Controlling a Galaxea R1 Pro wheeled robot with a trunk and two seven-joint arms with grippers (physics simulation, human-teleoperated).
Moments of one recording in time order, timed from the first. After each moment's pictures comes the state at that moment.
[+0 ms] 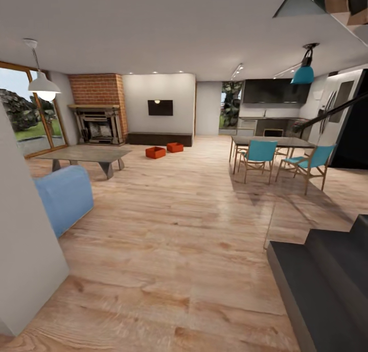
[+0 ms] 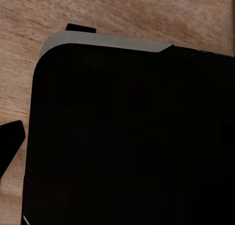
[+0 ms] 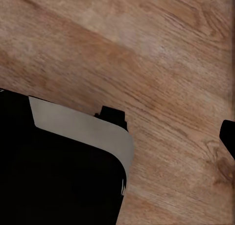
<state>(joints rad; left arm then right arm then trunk) 0.00 -0.02 0.04 -0.07 0.15 -0.07 -0.07 -0.17 -0.02 0.59 0.03 -0.30 -0.18 0.03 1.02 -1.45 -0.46</state>
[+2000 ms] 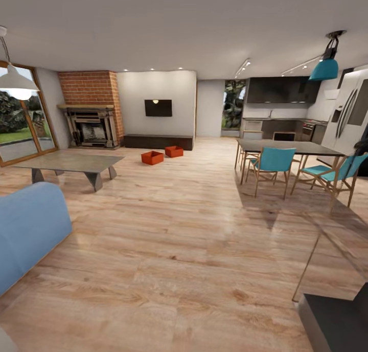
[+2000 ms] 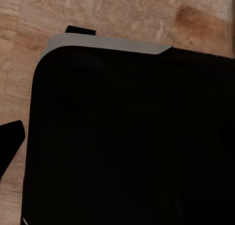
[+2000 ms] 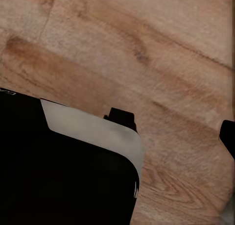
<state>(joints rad) 0.00 -0.02 0.04 -0.07 0.15 -0.07 -0.07 -0.17 0.00 0.58 0.03 -0.31 -0.17 0.03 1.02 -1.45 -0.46</state>
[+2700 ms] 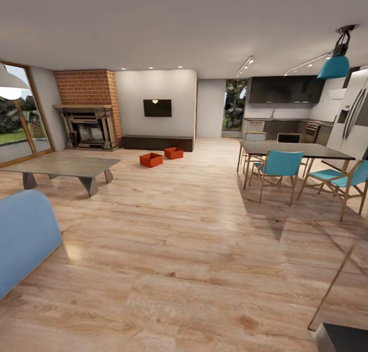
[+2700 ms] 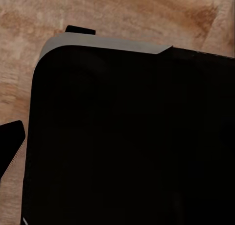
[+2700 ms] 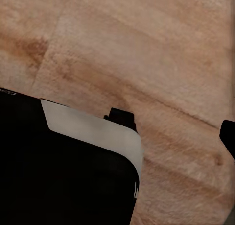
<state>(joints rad) 0.00 -0.02 0.04 -0.07 0.15 -0.07 -0.07 -0.17 0.00 0.58 0.03 -0.31 -0.17 0.03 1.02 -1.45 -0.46</state>
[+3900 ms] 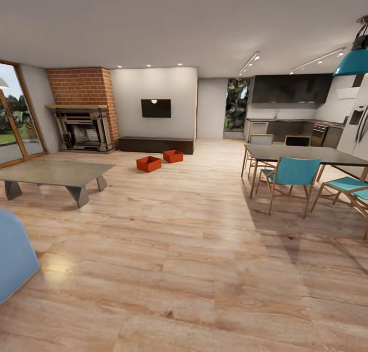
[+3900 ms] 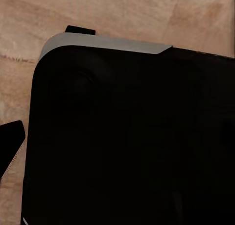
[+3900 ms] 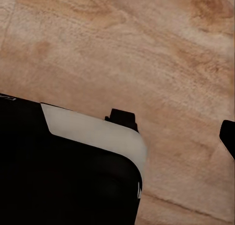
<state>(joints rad) 0.00 -0.02 0.04 -0.07 0.15 -0.07 -0.07 -0.17 0.00 0.55 0.02 -0.31 -0.17 0.02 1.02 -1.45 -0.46</state>
